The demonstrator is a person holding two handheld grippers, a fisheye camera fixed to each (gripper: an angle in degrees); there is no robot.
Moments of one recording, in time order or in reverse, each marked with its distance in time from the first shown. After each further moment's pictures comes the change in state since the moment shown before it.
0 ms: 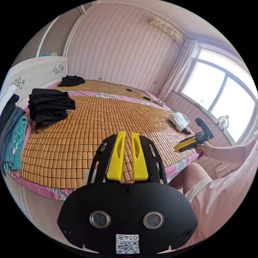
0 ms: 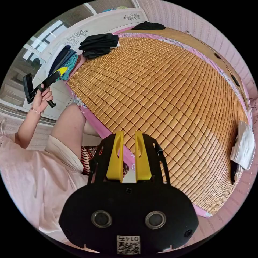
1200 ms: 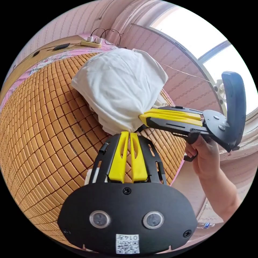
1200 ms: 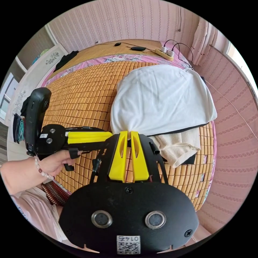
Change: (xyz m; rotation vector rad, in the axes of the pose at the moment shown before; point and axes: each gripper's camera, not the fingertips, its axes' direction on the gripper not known) left arm 0.527 -0.185 0.564 -0.617 0.333 0.243; right arm 0.380 0.250 -0.075 0.216 0.247 0.521
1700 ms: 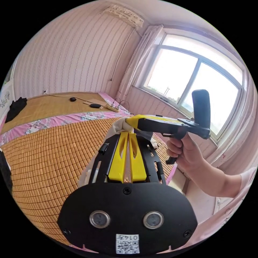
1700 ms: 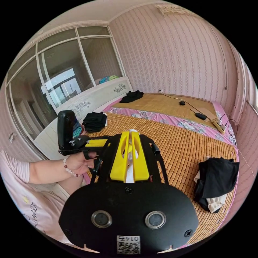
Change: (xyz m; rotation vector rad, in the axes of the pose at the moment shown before) left arm -0.044 0.132 -0.301 0.570 -0.073 0.074; right arm -0.183 0.000 -0.129 0.476 -0.410 -0.348
